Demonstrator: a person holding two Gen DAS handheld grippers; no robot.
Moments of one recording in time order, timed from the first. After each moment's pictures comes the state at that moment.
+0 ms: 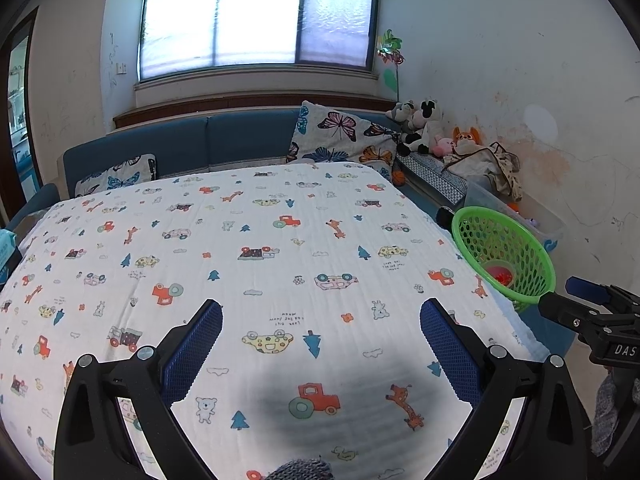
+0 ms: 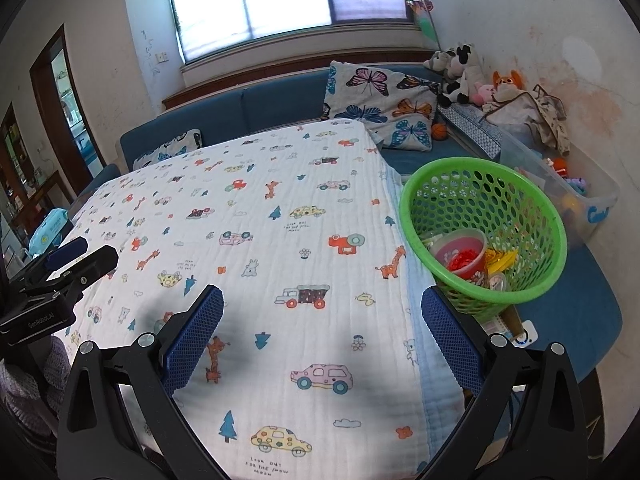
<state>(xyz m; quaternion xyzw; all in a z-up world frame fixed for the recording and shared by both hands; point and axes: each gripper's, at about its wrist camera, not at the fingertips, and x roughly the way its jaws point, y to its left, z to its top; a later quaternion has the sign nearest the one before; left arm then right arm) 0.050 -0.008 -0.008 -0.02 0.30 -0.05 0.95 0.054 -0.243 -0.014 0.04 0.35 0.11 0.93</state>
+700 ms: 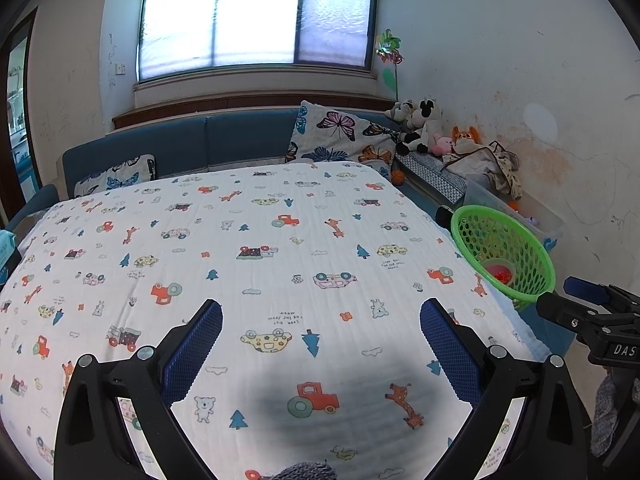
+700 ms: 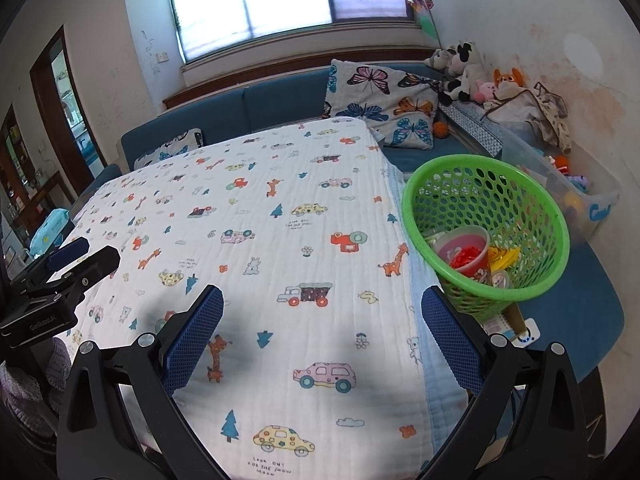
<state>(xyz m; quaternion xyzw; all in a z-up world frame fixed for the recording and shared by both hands) 0.050 -0.008 -0.012 -0.02 0.30 -0.05 0.95 0.054 -0.240 -0.017 0.04 0.35 0.12 0.93</state>
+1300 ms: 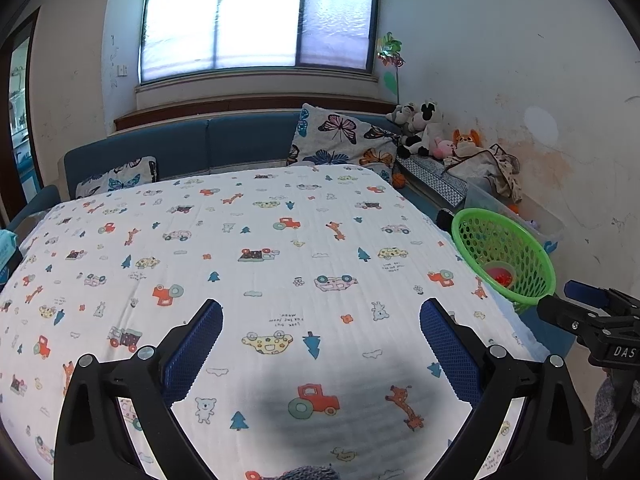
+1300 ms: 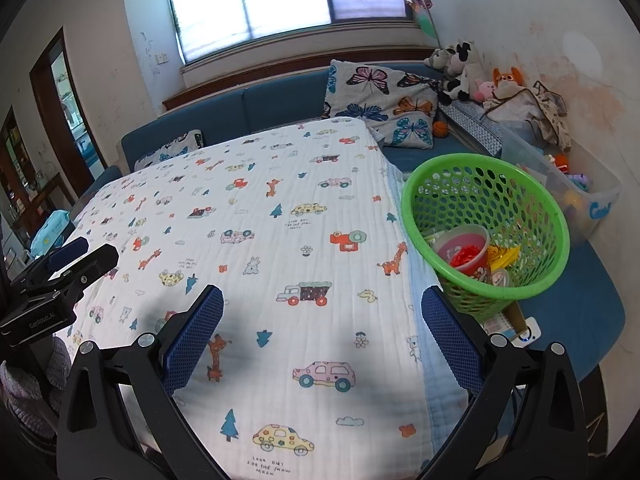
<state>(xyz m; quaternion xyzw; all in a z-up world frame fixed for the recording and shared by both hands) 0.048 -0.010 -0.011 -0.02 0.29 -0.05 0.96 0.054 -0.243 -0.017 0.04 0.35 0.11 0.93</state>
